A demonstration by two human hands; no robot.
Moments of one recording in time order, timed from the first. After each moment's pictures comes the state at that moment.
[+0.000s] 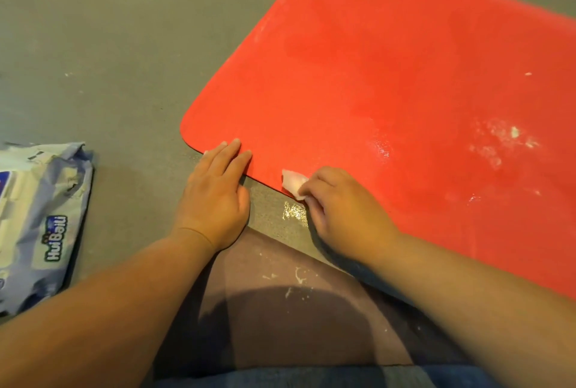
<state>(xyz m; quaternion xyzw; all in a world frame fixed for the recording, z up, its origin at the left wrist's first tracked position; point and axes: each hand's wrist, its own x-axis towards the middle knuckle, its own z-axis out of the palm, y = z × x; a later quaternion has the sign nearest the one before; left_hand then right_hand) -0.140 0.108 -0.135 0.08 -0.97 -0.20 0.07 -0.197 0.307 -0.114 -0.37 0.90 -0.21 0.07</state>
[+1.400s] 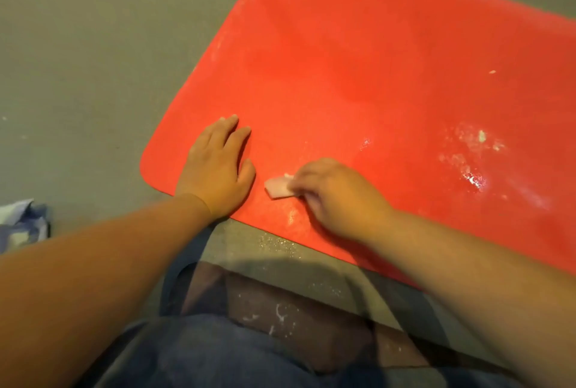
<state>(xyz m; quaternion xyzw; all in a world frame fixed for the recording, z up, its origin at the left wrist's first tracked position) -0.240 0.106 -0.122 0.02 -0.98 -0.18 -0.02 -0.264 0.317 -0.097 -0.39 0.89 -0.20 0.11</state>
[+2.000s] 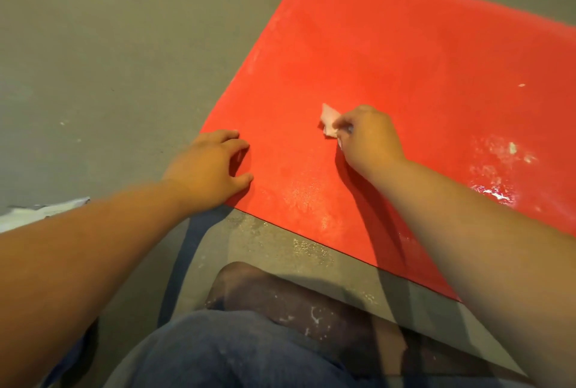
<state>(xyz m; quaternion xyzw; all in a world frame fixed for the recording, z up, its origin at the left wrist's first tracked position) -0.237 0.041 -0.101 0.01 -0.99 -0.14 -0.09 -0.342 0.279 -0.106 -0.15 0.97 -0.19 0.05</state>
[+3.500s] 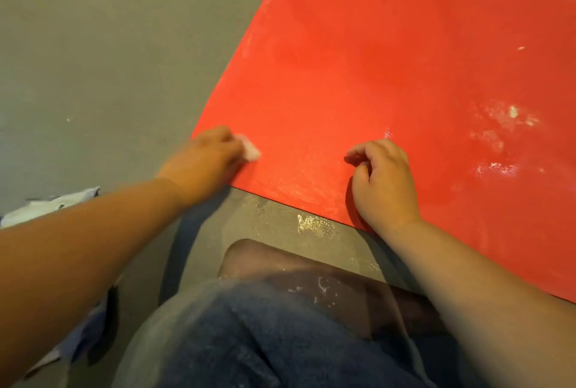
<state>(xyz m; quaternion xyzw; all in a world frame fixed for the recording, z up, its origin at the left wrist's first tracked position) -0.217 0.040 -0.092 -0.12 -0.99 -0.13 -0.02 -0.235 0.310 -0.116 -0.05 0.94 -0.33 0.00</state>
